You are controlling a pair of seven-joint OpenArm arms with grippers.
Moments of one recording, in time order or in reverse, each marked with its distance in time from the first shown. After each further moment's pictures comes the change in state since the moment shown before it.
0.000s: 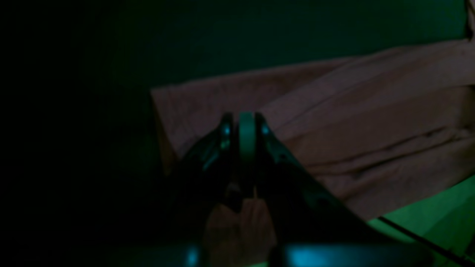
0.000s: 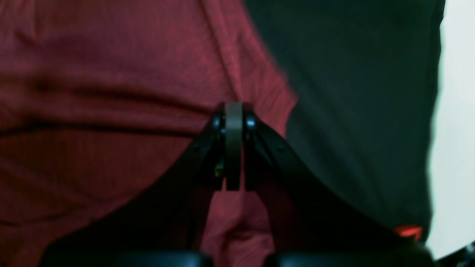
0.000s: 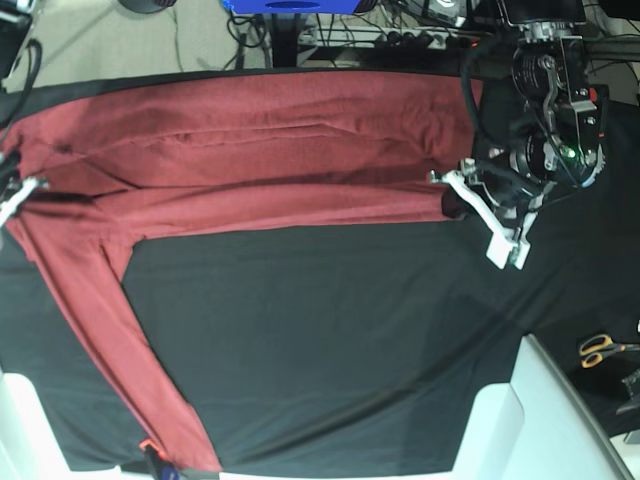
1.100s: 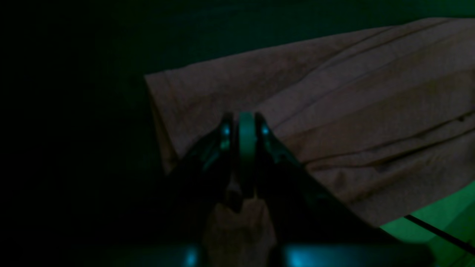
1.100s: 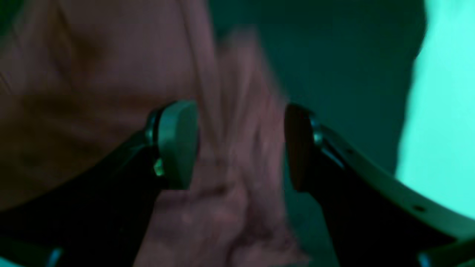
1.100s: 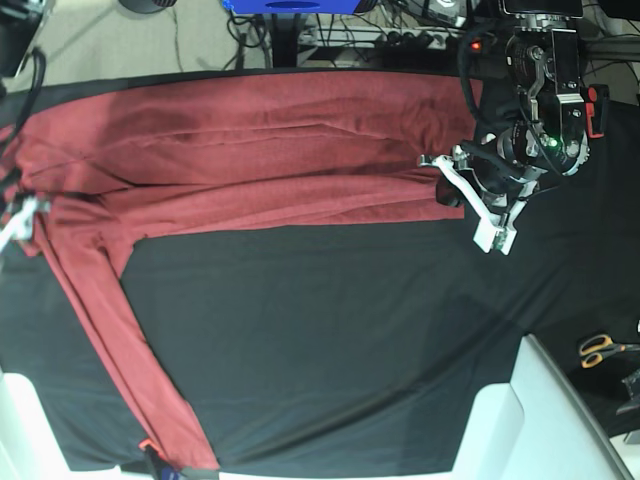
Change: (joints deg) left arm 1.8 -1.2 3.9 -2.8 4.2 0.1 -6.4; right arm 1.3 -1.4 -0.2 10.8 0.4 -0.1 -3.7
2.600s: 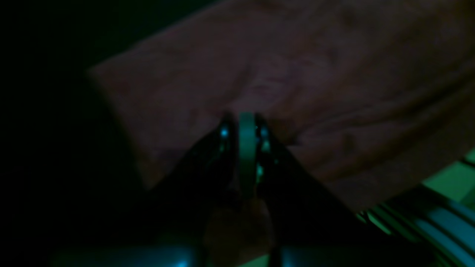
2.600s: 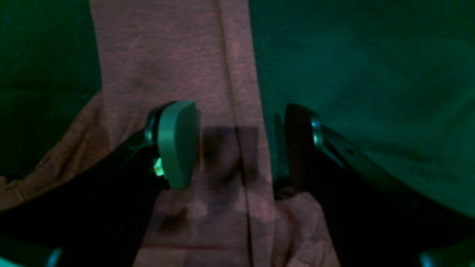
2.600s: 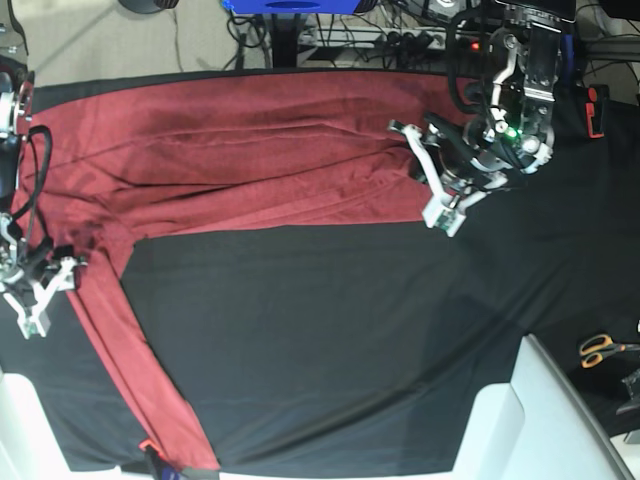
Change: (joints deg) left arm 0.6 -2.4 12.7 0.0 9.2 -0.2 -0.1; right arm 26.1 4.4 -20.0 -43.4 -0.3 -0.6 14.0
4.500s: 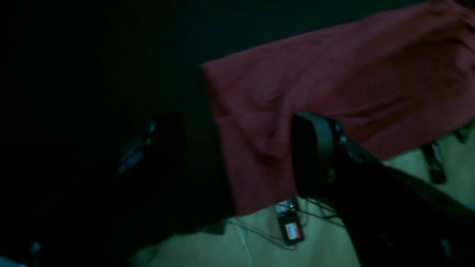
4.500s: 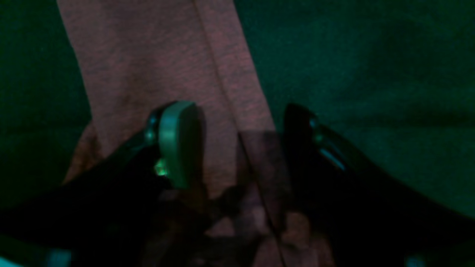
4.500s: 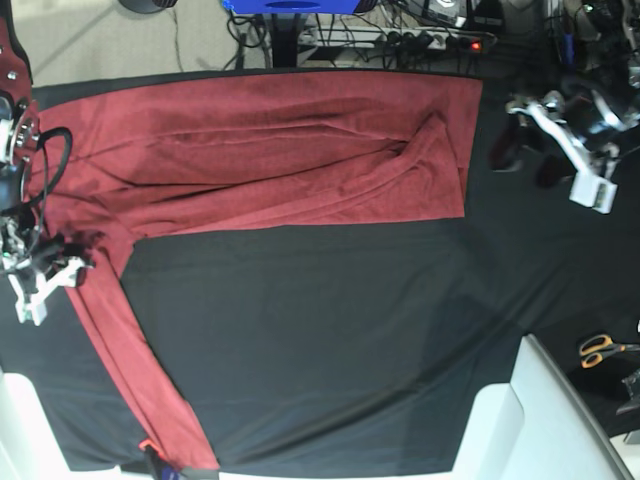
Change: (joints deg) left arm 15.6 -4.3 -36.2 12.6 -28.0 -18.9 0.2; right arm 5.3 -1.5 6.5 -17.7 -0.2 -3.3 10.5
